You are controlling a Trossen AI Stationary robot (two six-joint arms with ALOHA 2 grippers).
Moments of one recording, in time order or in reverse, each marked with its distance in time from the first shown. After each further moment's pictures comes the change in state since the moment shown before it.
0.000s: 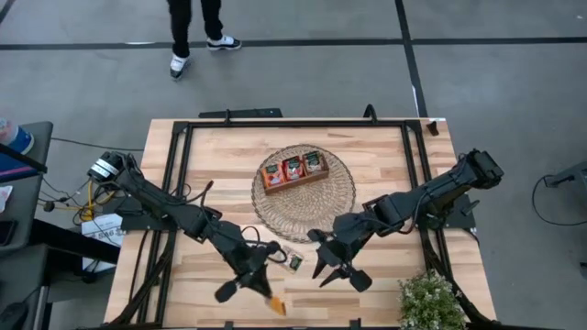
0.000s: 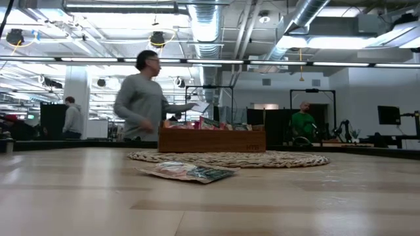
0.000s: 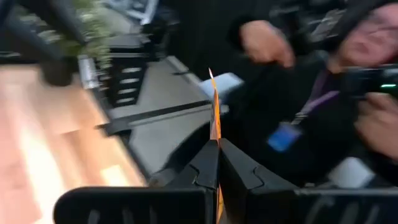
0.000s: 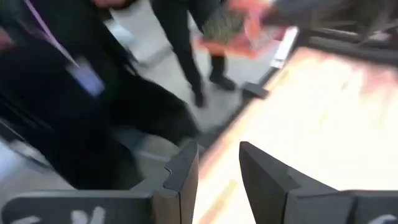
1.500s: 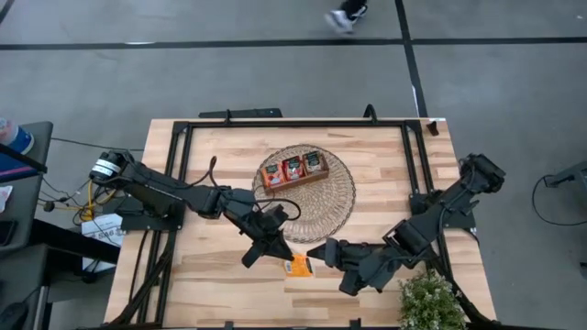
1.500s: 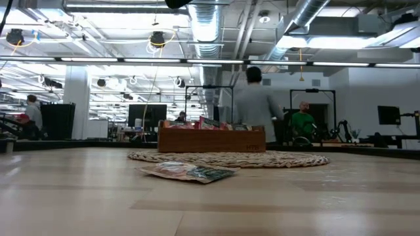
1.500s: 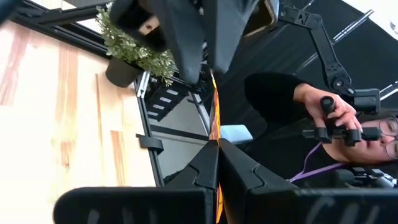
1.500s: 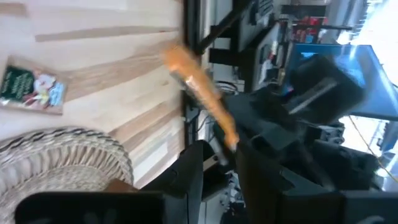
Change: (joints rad) left arm 0.224 0.005 0.000 0.066 0.055 -0.366; right arm 0.248 0.021 0.118 -0.127 1.051 -1.298
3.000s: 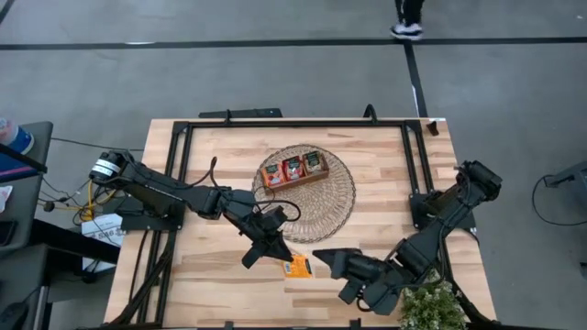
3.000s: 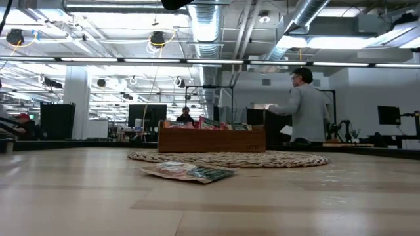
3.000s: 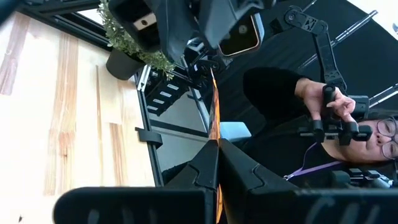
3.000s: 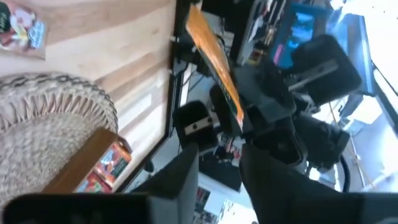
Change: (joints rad) left arm -0.002 0.000 0.000 -0.017 0.000 -0.024; right arm 0.100 0.074 -0.001 -0.010 0.358 -0.034
